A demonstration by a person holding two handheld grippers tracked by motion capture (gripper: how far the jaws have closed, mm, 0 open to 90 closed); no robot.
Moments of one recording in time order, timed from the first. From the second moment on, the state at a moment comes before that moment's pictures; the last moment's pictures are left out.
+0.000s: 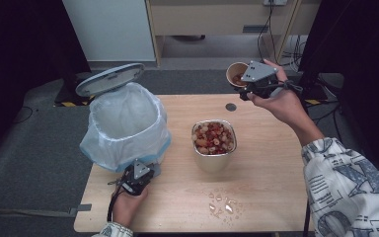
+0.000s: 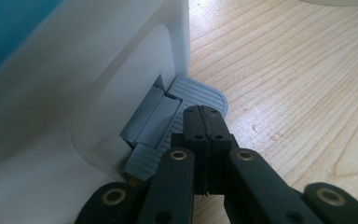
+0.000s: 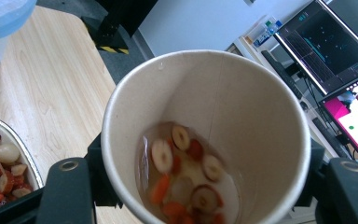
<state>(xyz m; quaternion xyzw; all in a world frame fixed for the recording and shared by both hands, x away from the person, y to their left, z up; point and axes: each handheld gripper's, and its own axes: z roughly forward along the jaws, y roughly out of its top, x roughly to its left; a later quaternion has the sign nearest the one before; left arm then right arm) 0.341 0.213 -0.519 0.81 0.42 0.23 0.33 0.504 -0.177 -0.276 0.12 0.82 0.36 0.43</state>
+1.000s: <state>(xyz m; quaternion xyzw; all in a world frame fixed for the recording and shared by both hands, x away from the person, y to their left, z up) 0.341 0.213 -0.520 0.81 0.42 0.23 0.33 0.491 -0.157 -0.302 0.06 0.84 0.31 0.44</state>
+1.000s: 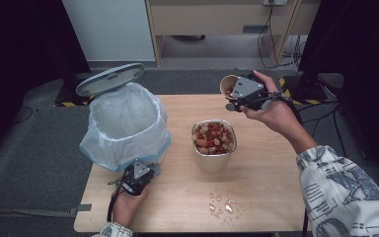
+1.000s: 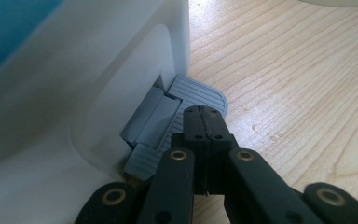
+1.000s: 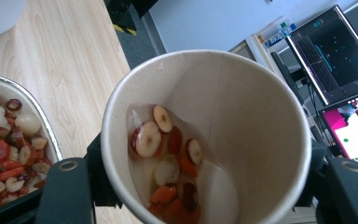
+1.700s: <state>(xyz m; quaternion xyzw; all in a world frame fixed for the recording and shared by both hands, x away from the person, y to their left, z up) 0.341 0.213 -0.520 0.81 0.42 0.23 0.33 0.472 -0.145 -0.305 0.00 0.83 0.24 0.50</state>
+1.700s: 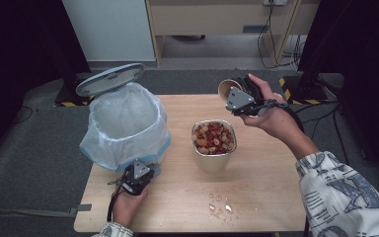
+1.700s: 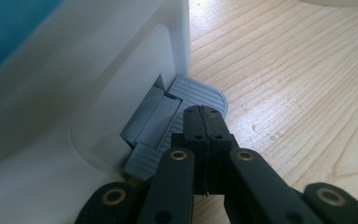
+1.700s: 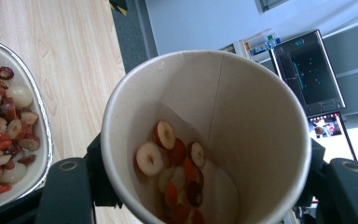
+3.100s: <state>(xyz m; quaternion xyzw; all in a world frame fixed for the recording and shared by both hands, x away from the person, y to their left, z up) 0.341 0.214 -0.520 0.81 0.42 0.23 0.33 0.469 -0.139 -0.276 -0.04 0.82 0.21 0.53</state>
